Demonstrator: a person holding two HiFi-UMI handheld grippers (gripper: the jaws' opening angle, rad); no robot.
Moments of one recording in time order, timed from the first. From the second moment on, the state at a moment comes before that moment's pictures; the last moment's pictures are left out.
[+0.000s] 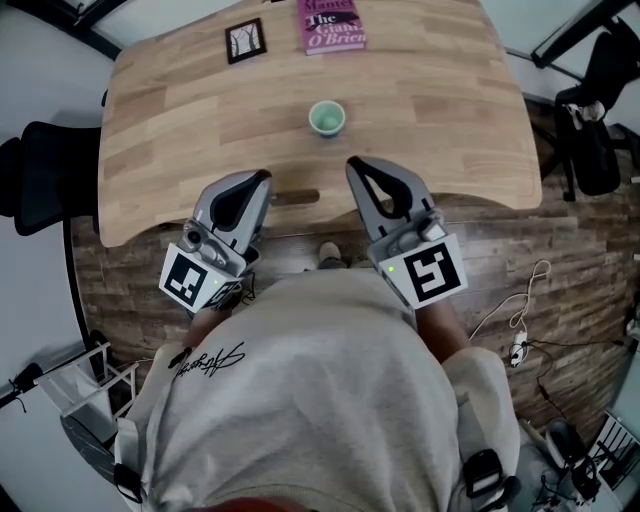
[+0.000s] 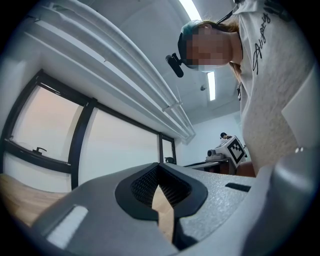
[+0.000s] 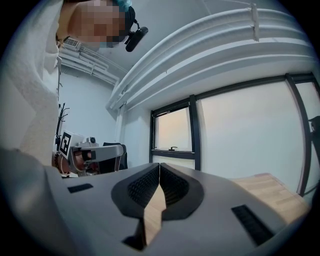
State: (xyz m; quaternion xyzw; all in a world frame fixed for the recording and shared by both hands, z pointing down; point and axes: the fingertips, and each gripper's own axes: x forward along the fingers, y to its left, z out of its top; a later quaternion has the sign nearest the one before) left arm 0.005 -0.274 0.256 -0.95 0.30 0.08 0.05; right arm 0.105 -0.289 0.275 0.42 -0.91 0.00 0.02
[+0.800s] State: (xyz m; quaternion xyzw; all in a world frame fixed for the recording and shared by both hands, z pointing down) left arm 0.021 -0.296 0.251 -0.91 0.39 0.08 0.05; right arm 0.141 -0.332 0.277 0.34 -0.94 0.02 -0.02
